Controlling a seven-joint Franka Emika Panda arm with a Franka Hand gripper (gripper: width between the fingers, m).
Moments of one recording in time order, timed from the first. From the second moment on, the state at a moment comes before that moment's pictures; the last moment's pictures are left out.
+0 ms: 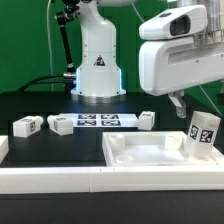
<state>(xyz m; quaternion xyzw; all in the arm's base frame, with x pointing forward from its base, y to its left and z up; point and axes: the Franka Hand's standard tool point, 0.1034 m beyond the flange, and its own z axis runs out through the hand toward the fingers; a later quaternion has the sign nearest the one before) 0.609 0.127 0.103 -0.98 -0.17 -0.02 0.08</state>
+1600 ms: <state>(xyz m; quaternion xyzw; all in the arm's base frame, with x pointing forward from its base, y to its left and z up) 0.616 0.129 0.090 -0.99 -0.09 -0.04 0.05</state>
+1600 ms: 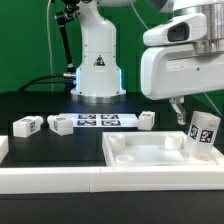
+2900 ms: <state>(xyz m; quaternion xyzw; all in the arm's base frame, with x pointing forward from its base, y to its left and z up) 0.620 0.115 0.088 -0.99 -0.10 -0.05 0.05</state>
